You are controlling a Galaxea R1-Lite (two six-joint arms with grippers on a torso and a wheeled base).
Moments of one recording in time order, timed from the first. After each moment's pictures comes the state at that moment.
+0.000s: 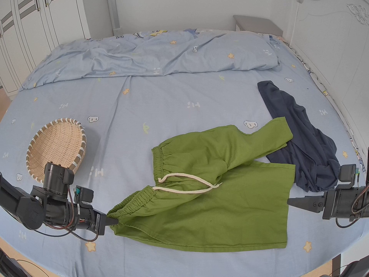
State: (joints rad) left arm -0.19 1.71 -0.44 -0.36 -0.37 0.02; right arm 0.39 1.19 -0.46 -0.15 0.27 0.43
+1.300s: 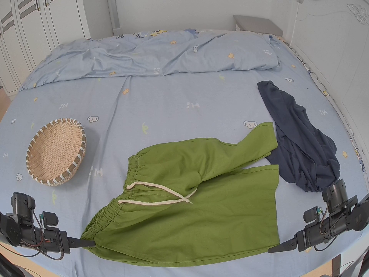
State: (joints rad) left arm 0.30 1.62 -0.13 -0.36 -0.92 0.06; right arm 0.19 1.70 -0.26 -0.28 0.61 0.11
